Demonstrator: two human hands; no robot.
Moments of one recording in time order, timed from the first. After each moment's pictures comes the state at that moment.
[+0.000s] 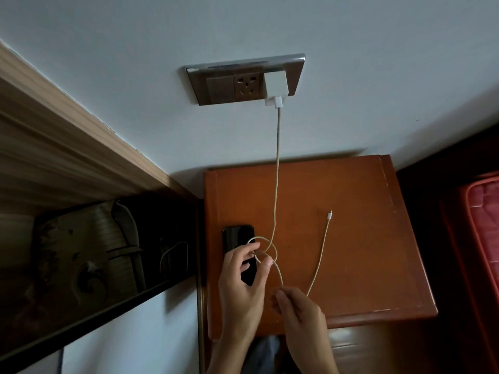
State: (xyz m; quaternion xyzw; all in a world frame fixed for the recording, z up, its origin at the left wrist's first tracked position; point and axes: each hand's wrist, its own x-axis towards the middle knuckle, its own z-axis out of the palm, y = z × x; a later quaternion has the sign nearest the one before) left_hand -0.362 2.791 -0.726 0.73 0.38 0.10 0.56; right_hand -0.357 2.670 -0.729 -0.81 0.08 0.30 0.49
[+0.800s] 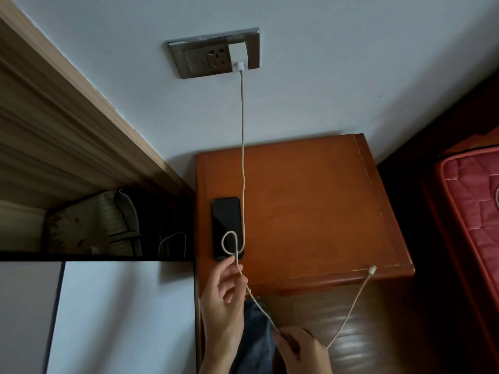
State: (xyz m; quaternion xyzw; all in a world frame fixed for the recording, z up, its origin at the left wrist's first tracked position) left_hand -0.467 2.728 -0.734 0.64 0.44 0.12 0.62; right_hand -0.464 2.572 -0.739 -0.87 0.05 0.36 0.34
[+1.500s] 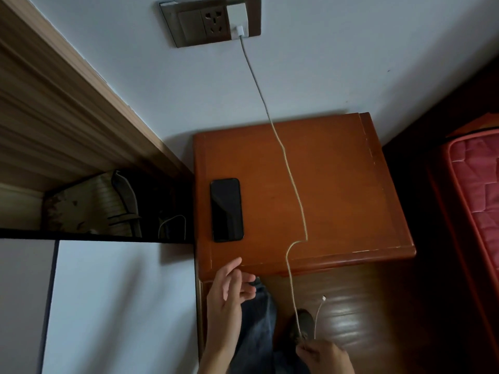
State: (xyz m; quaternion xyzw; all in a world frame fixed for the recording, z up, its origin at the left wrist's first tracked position) left_hand -0.497 2.718 -0.748 0.60 0.44 0.03 0.67; right_hand -0.494 2.497 -0.800 -0.87 0.03 0.42 0.27
